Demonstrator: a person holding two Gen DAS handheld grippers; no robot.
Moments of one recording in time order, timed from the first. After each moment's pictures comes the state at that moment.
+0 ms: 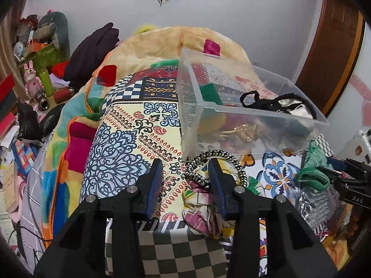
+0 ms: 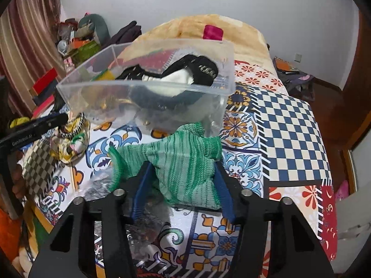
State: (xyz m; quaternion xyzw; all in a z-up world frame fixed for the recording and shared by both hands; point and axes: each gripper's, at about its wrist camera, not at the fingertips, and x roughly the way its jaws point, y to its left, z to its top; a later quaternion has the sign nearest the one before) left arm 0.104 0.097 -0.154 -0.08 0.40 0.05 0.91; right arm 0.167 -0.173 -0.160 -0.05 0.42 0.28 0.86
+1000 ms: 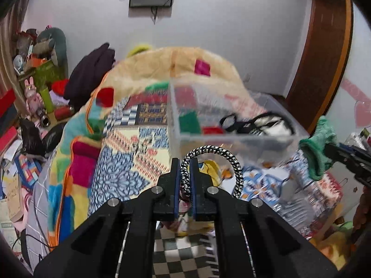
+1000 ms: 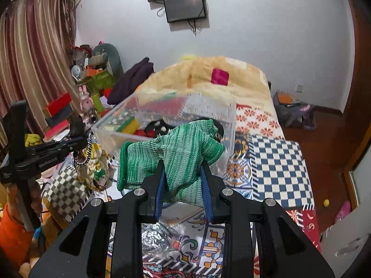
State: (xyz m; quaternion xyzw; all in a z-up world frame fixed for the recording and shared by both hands) left arm 0.082 0.083 -0.105 -0.07 0.34 0.04 0.94; right arm 0.147 -0.187 -0.097 -0.02 0.31 0.31 0.90
